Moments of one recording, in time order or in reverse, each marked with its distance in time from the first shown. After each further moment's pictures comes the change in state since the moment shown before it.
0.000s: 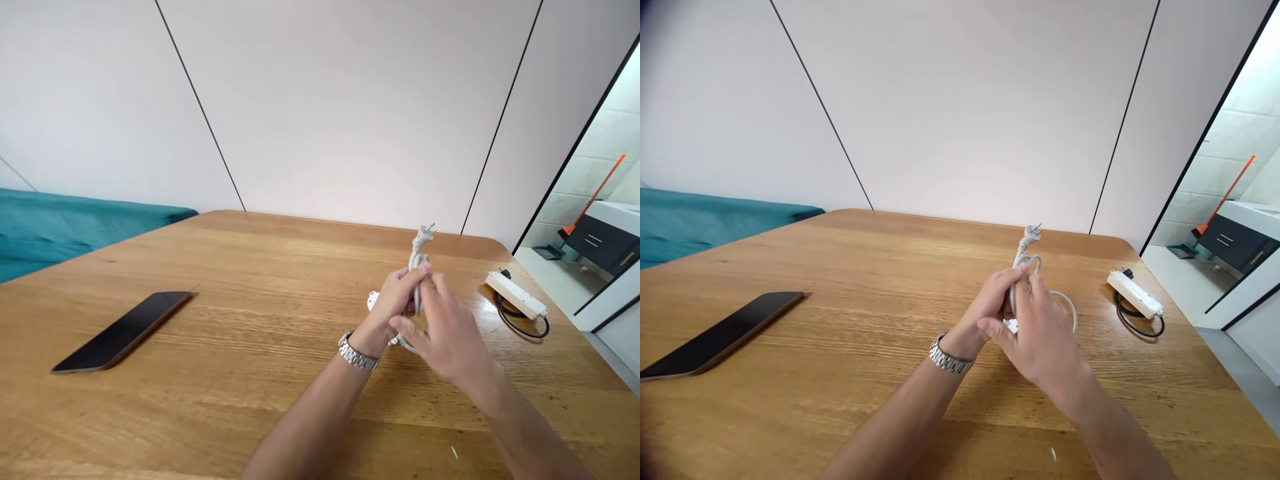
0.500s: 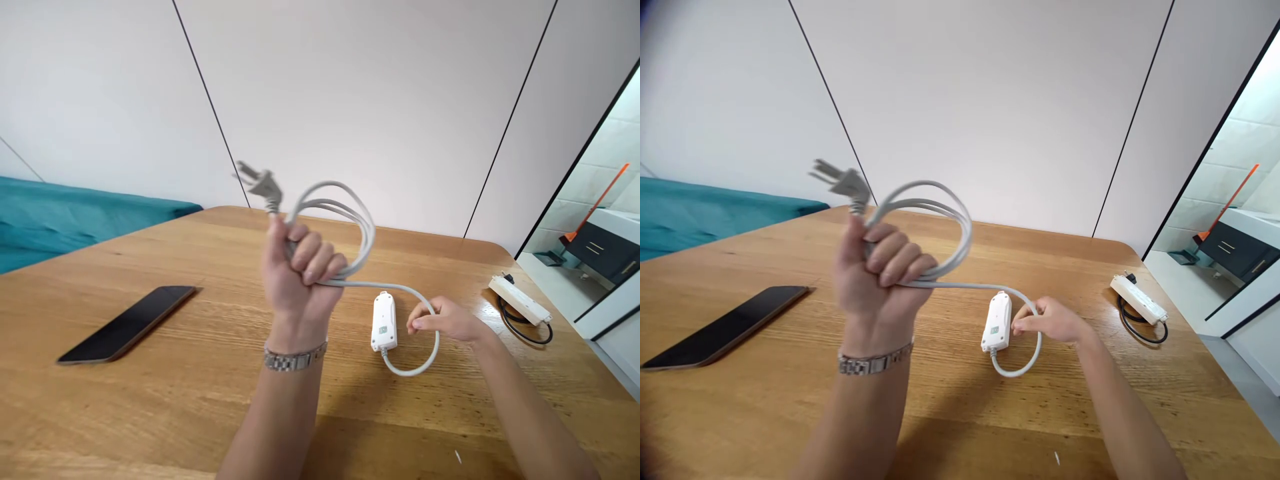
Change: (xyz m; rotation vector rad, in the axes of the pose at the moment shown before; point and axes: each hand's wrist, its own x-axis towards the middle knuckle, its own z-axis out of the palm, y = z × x) left_hand -0.048 0.097 -0.046 -0.565 0.257 0.522; right_hand 0.023 0.071 0.011 0.680 -0.731 0.302
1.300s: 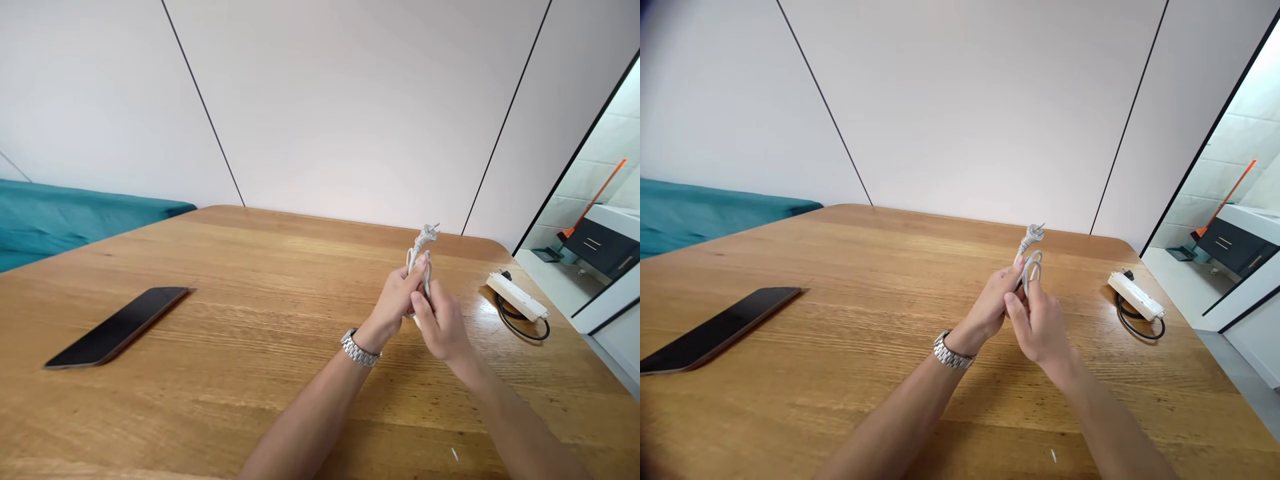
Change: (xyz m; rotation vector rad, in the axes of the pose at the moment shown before) left_hand -0.010 -0.121 -0.021 0.658 -0.309 -0.466; right_hand -0.004 -0.021 0.047 -0.311 0.764 -0.320
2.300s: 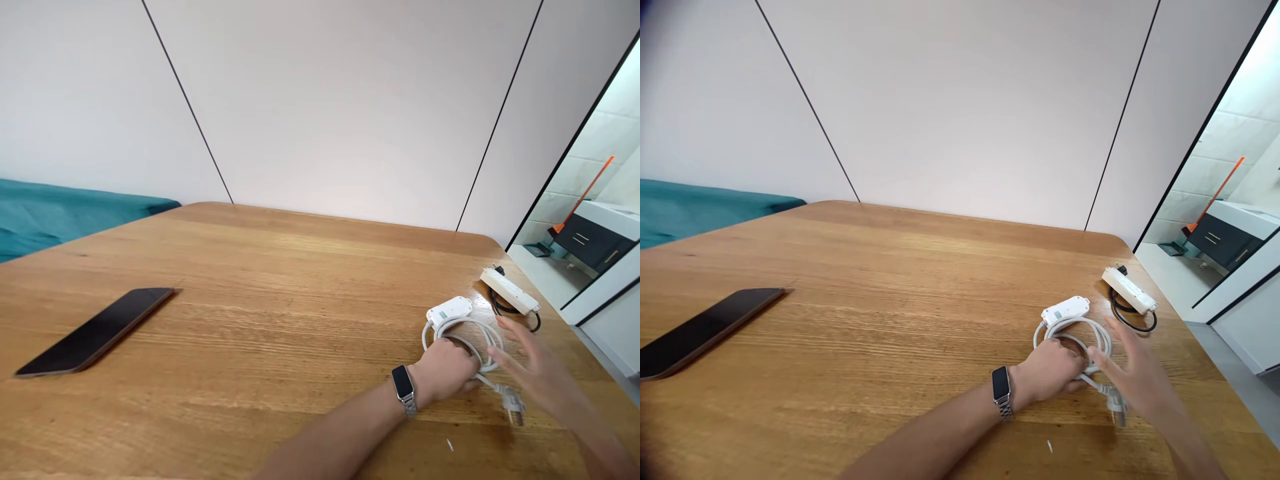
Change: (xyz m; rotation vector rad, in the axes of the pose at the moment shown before) left_hand -0.019 -0.111 0.045 1.588 -0.789 0.482; right_hand -0.090 0.068 -0.131 -0.454 -0.094 0.493
